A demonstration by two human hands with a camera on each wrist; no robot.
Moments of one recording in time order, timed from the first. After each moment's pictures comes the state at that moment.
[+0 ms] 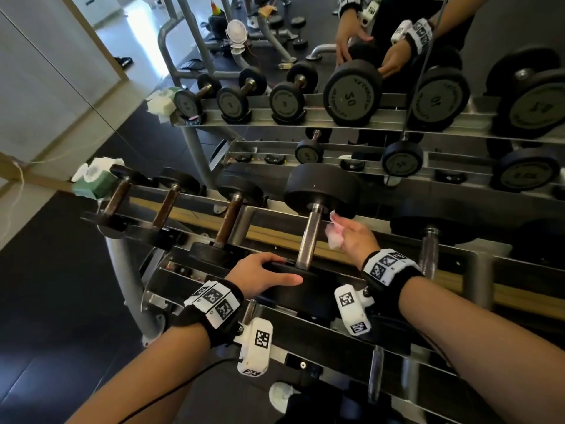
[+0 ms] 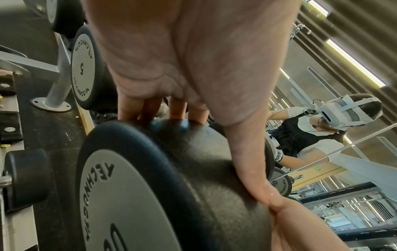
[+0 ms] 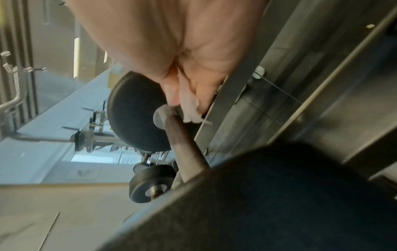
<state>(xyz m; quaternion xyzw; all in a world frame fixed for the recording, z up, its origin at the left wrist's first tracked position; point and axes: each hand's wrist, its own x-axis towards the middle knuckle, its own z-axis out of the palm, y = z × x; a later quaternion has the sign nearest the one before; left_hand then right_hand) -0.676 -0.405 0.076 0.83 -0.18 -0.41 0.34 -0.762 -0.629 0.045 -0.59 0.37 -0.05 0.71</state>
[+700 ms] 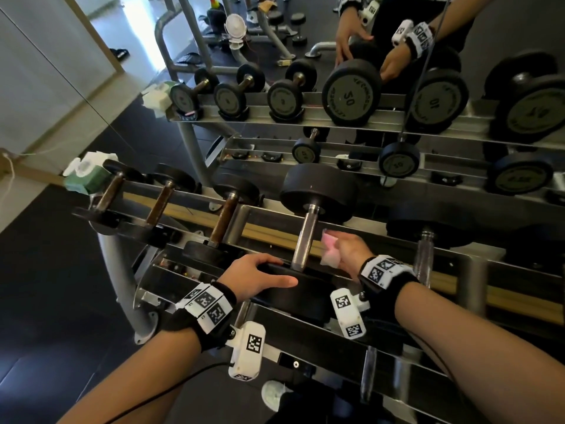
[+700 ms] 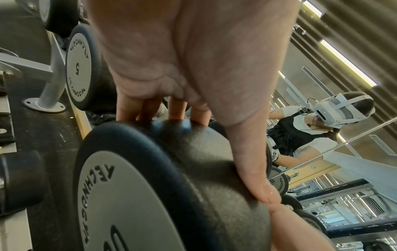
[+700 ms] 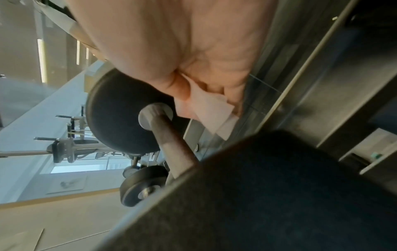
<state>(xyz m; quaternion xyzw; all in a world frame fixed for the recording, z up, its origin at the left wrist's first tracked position) -0.679 -0.405 0.078 0.83 -0.18 -0.41 0.34 -0.766 -0.623 0.051 -0.57 0.42 0.03 0.70</state>
